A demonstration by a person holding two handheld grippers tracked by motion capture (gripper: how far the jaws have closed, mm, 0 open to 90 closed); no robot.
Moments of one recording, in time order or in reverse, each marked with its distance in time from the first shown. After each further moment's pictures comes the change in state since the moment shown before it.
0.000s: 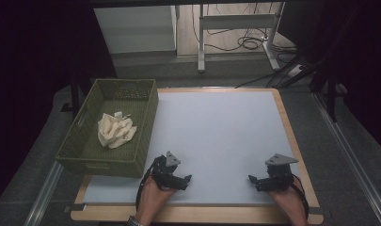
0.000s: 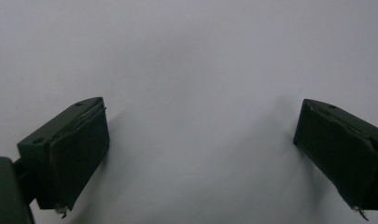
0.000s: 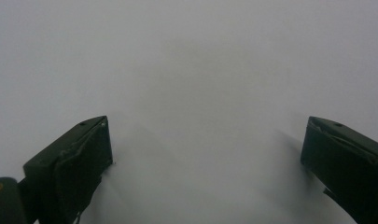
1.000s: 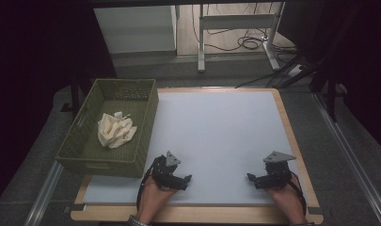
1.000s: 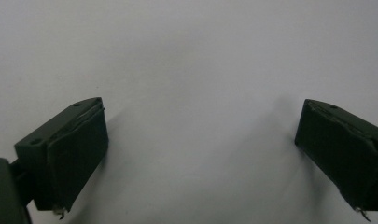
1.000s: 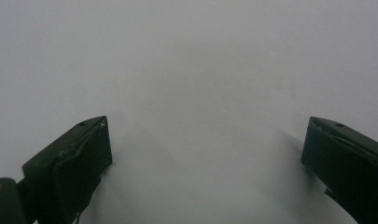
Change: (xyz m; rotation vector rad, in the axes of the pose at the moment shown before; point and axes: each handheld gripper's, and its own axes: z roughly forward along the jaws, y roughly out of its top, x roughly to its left) left arm 0.000 0.000 0.001 0.002 -0.005 0.001; right arm -0.003 0.004 0.006 -0.005 0.017 -0.013
